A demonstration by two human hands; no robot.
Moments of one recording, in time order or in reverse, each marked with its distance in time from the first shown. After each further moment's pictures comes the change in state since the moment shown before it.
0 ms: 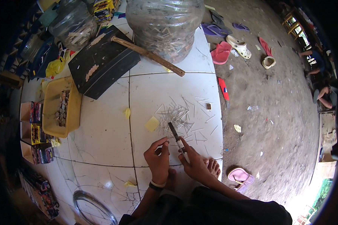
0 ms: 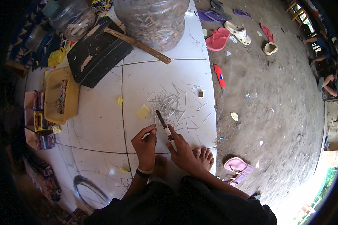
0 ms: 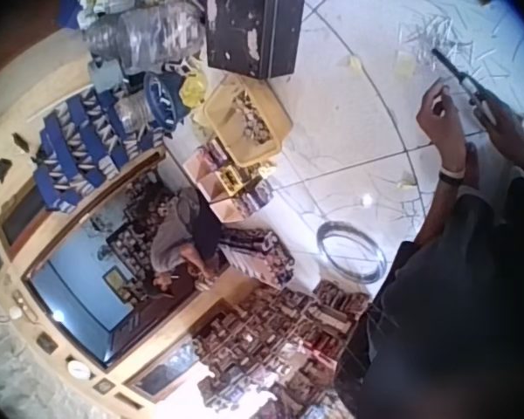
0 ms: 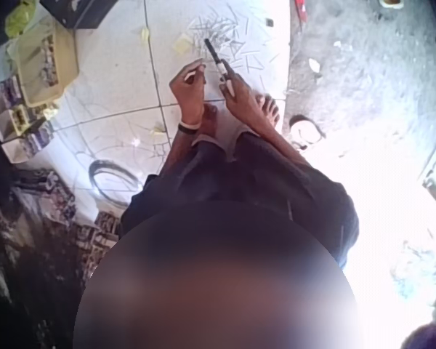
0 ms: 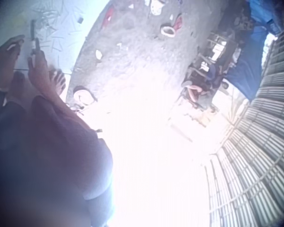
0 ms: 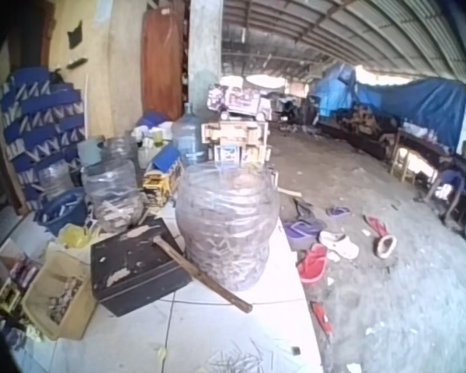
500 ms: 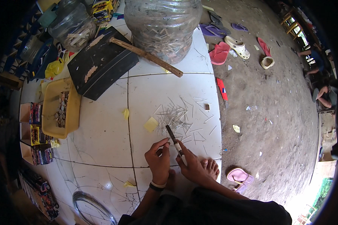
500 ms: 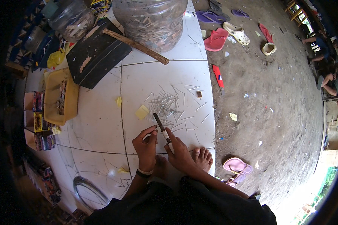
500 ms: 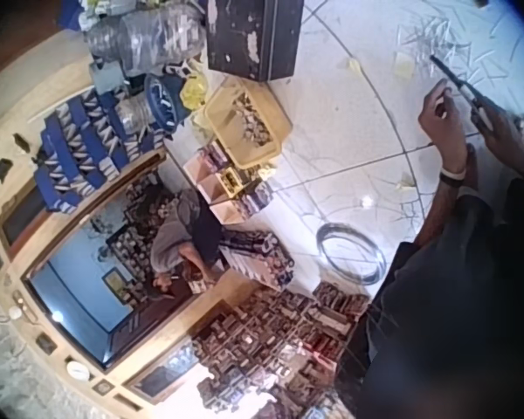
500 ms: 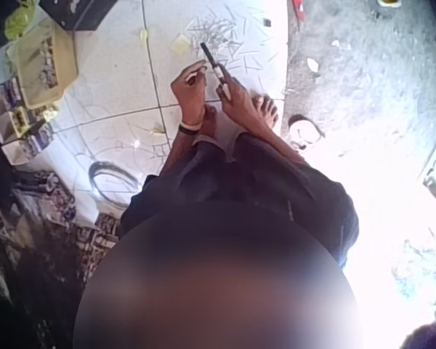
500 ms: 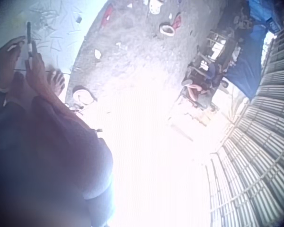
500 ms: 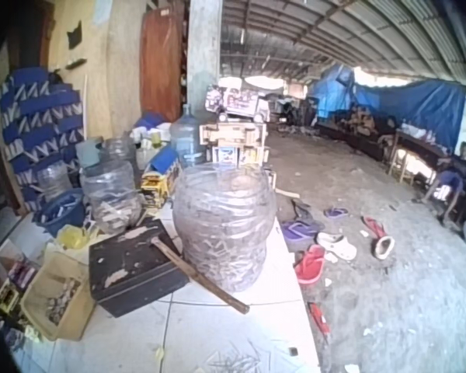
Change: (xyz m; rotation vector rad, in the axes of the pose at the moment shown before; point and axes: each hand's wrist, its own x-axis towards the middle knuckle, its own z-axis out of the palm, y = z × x) left_hand -0.002 -0.006 0.001 0.018 -0.028 0.021; right_hand -0.003 0.001 0.007 0.028 0.046 -0.042
